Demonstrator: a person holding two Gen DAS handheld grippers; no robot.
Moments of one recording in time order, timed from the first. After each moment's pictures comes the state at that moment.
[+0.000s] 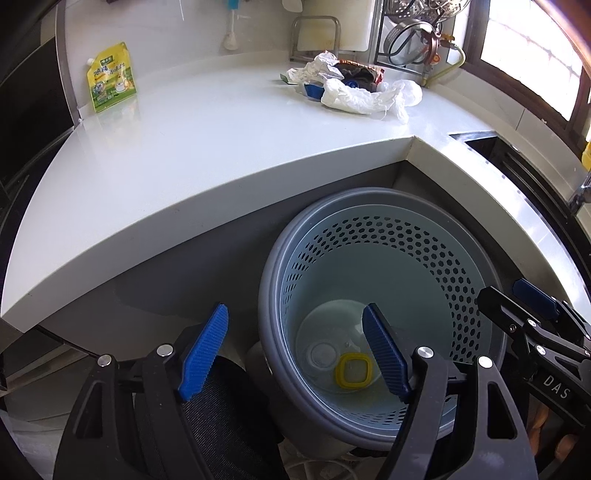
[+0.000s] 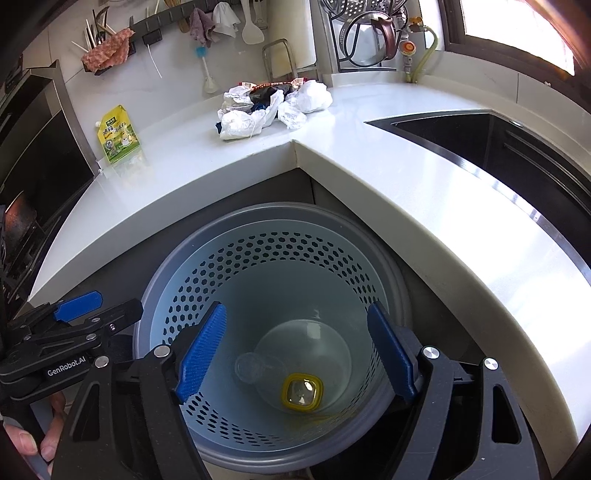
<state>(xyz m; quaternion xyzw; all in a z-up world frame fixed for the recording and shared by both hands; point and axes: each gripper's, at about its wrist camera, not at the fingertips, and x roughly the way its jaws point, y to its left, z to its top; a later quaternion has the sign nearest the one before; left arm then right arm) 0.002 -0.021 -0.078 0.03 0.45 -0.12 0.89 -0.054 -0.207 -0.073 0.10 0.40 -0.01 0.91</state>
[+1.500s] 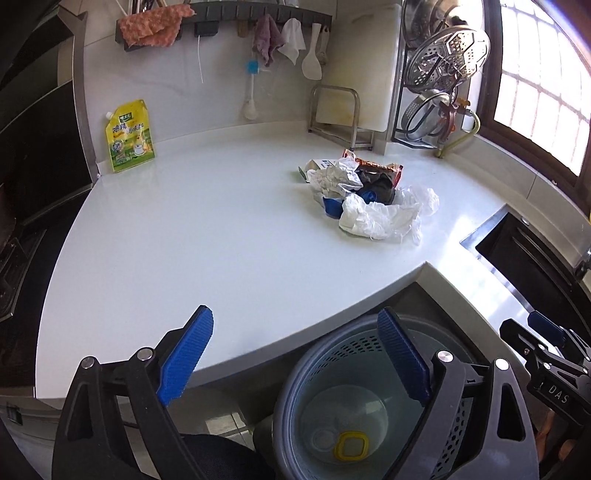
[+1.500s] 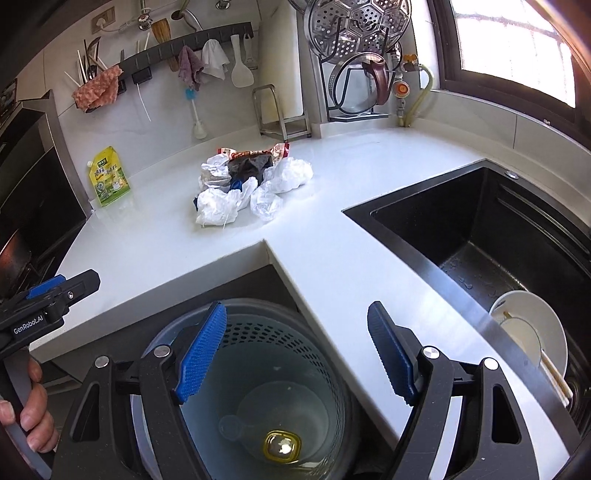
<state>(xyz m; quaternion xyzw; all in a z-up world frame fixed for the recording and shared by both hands) 0.063 -0.027 -0.001 0.01 0.35 -0.08 0.93 0.004 -0.250 -0.016 0.09 0.35 -0.02 0.93</state>
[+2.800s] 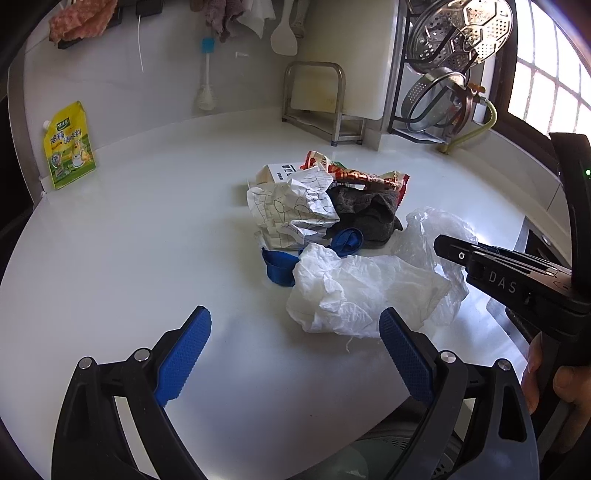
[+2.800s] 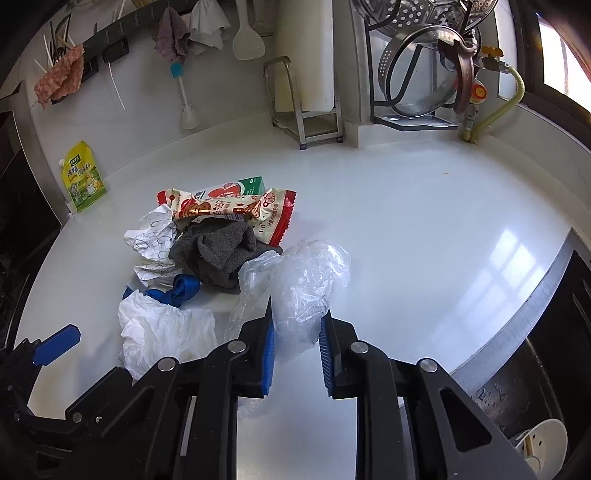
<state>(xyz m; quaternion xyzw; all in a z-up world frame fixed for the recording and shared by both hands) 0.191 -0.106 -0.029 0.01 0.38 -0.10 0.92 0.227 -0.282 -0.018 0.06 0.39 0.03 0.92</state>
